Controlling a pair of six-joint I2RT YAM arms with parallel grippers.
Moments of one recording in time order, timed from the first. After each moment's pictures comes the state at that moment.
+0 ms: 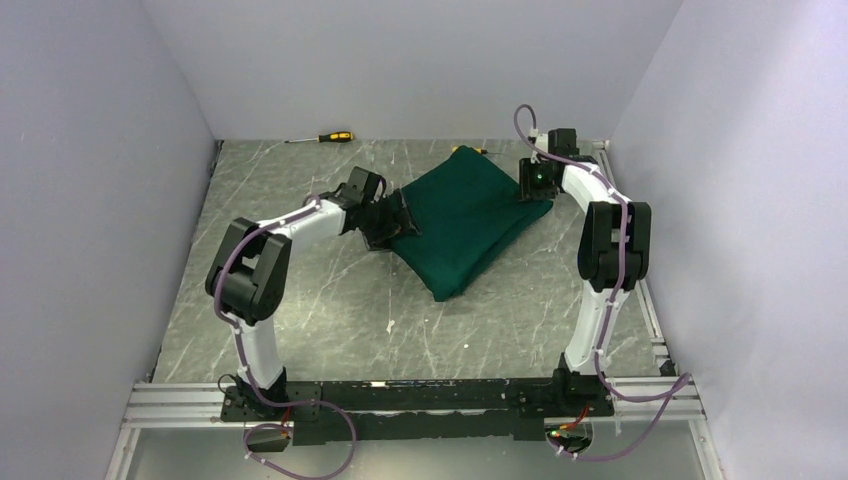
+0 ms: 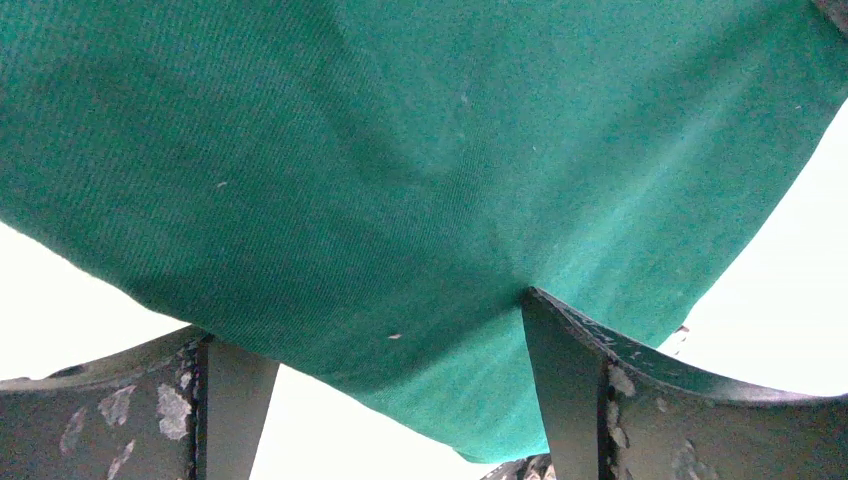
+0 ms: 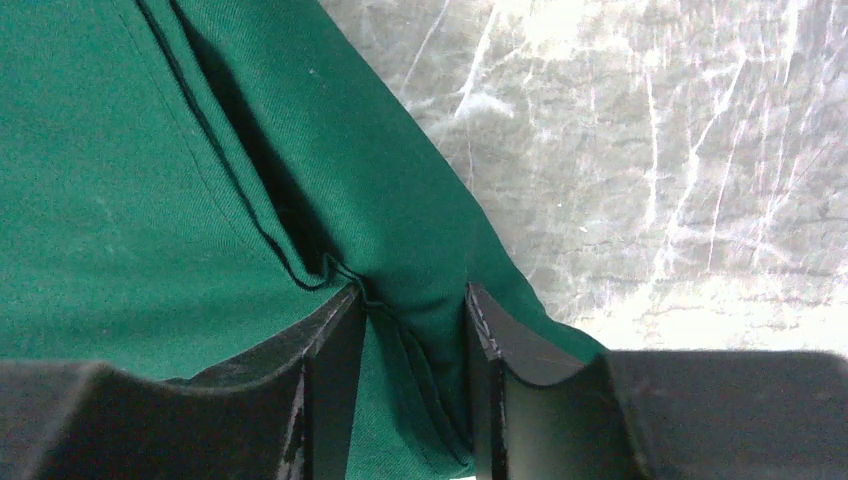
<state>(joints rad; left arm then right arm) -0.46 1.86 1.24 -0.26 0.31 -0.82 0.00 2.06 1.61 -0.52 -0.23 -0.08</state>
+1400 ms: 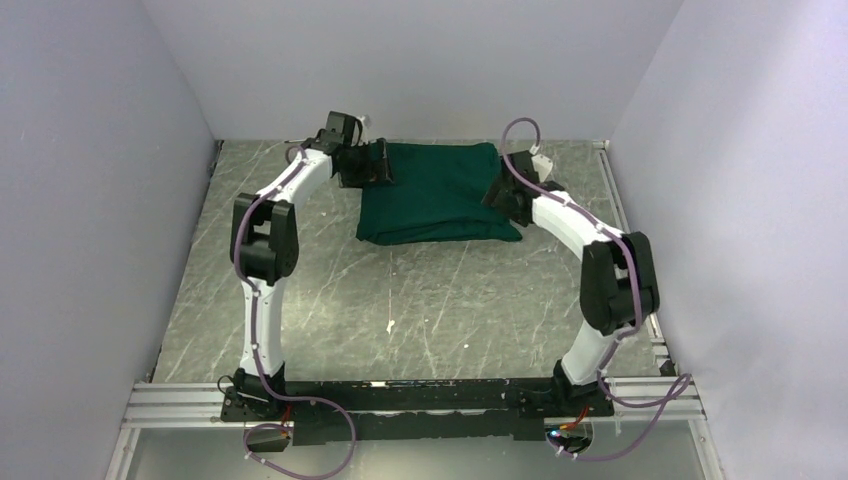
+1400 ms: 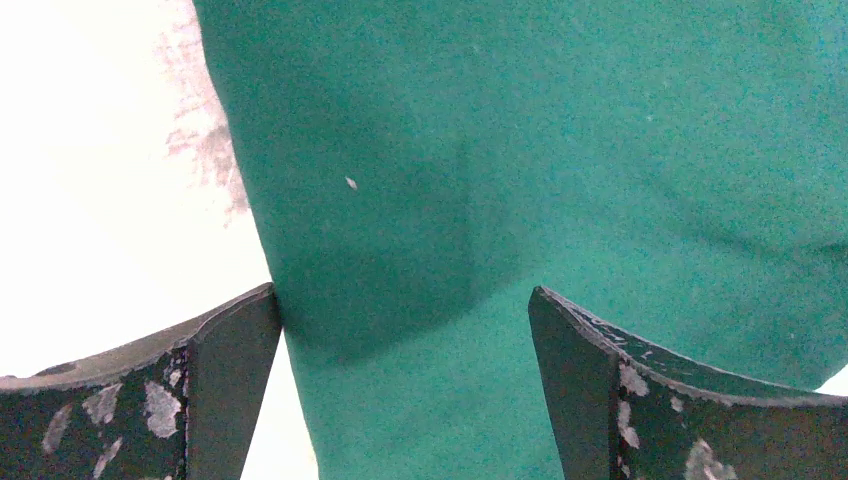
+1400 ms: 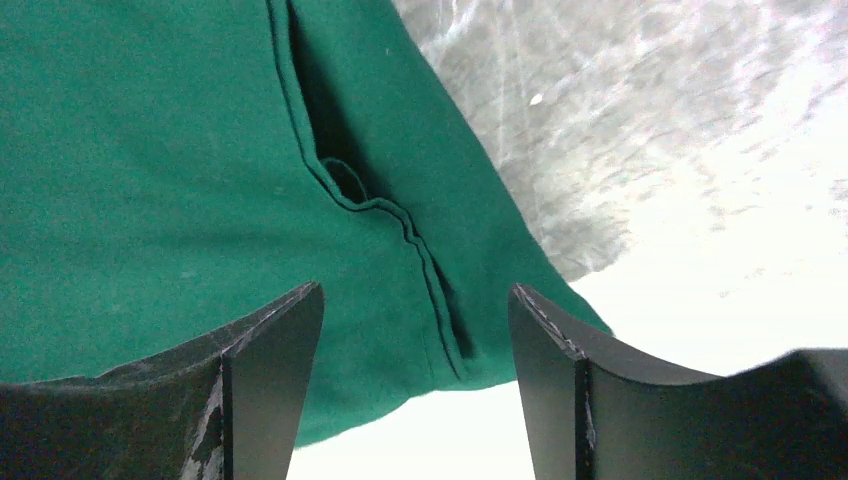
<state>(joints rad) -0.26 2.25 1.92 -0.51 0.29 -0.38 0.28 1.77 1.26 -0.38 0.27 0.74</state>
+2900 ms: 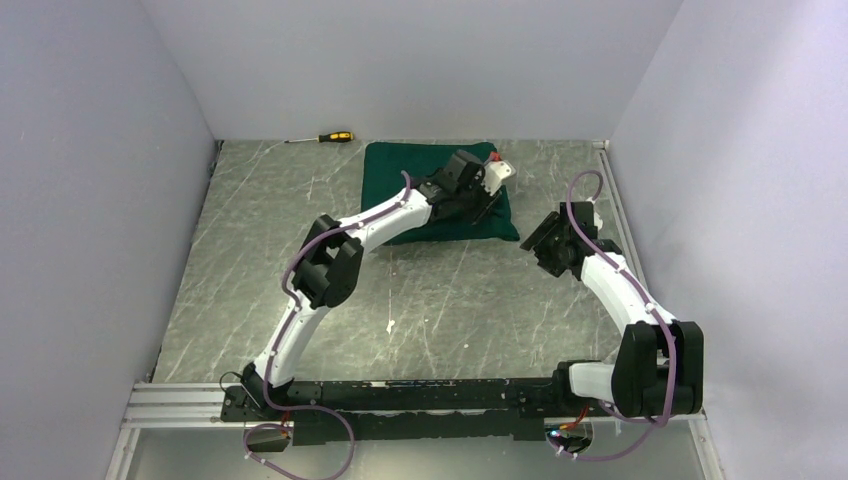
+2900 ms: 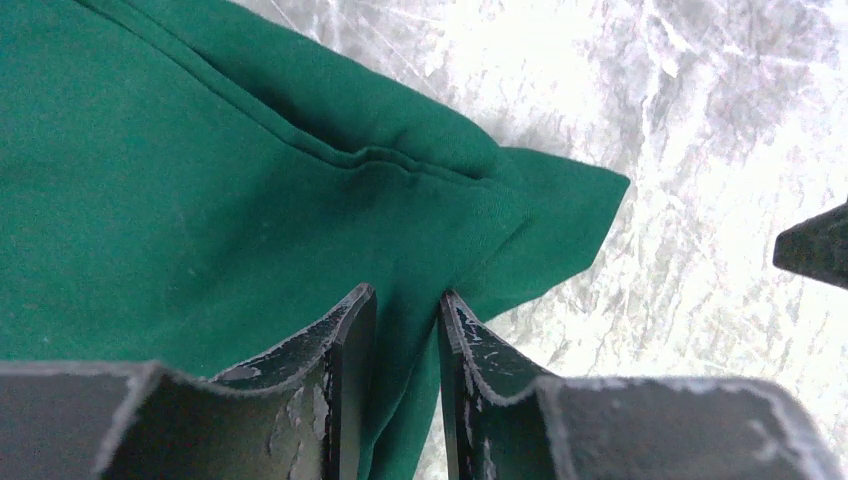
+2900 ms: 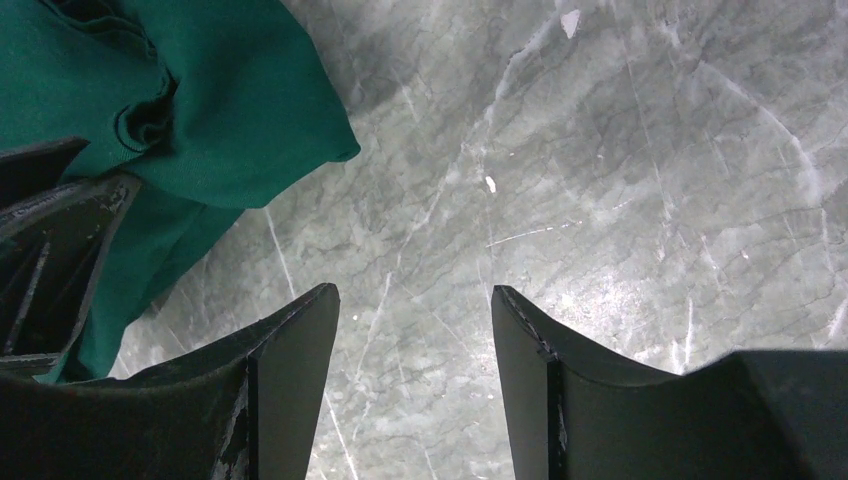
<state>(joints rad) -0.79 2.32 2.02 -0.32 0.19 0.16 0.04 1.25 0.76 -0.40 -0.01 0.80</state>
